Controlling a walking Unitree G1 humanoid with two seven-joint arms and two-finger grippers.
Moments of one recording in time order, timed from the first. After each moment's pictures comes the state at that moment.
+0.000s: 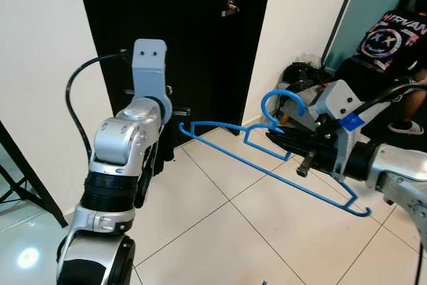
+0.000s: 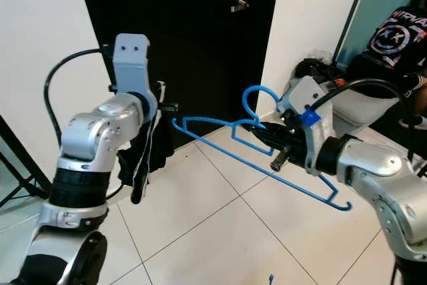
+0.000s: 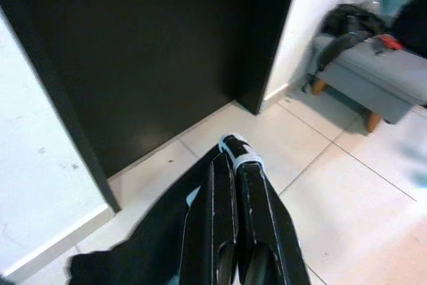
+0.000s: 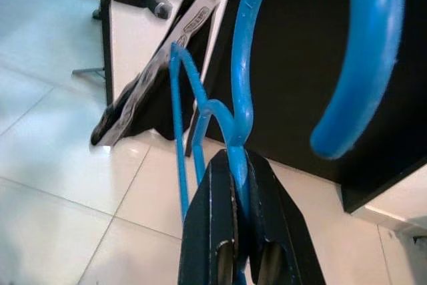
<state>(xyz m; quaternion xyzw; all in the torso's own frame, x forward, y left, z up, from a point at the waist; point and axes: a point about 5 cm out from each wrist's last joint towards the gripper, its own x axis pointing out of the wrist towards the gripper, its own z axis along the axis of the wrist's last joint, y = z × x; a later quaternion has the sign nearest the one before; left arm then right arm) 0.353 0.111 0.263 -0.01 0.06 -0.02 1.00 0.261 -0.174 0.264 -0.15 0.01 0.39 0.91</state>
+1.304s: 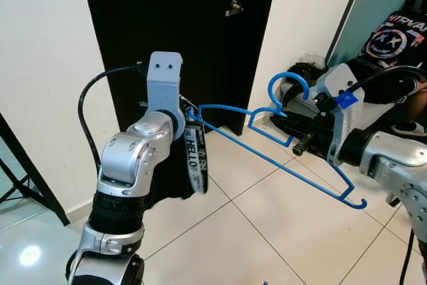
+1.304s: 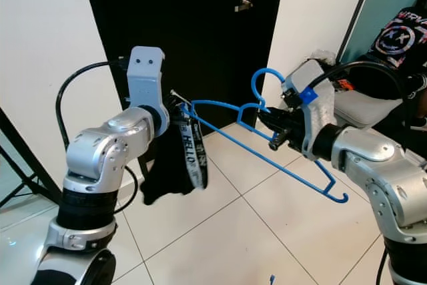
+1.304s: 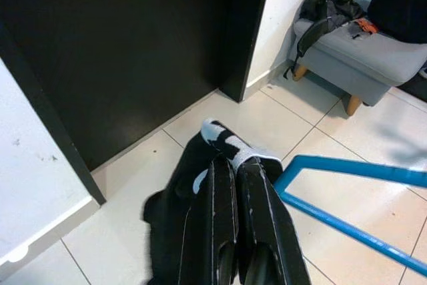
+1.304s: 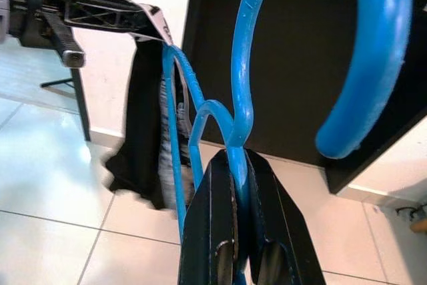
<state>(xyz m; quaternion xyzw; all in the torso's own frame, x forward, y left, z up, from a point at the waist) 0.332 0.092 0.256 -0.02 0.07 -0.06 1.00 0.273 -0.182 0.268 -0.15 0.03 0.34 0.93</state>
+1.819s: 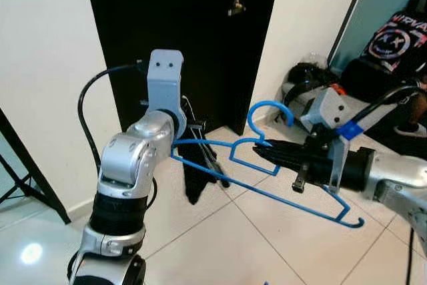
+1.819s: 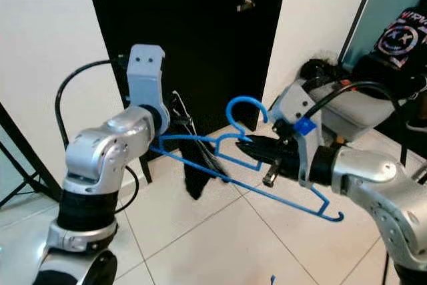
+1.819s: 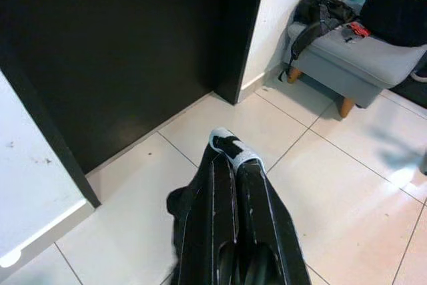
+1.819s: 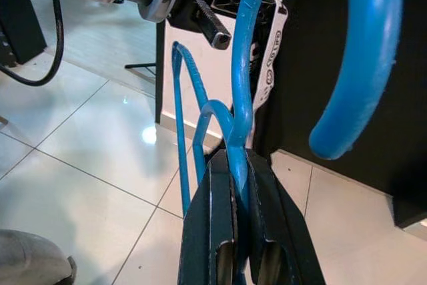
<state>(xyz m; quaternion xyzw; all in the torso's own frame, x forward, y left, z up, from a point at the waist) 0.331 0.090 0.257 -0.02 0.07 -0.07 0.99 0.242 -0.167 0.259 -0.15 0.05 0.45 0.88</state>
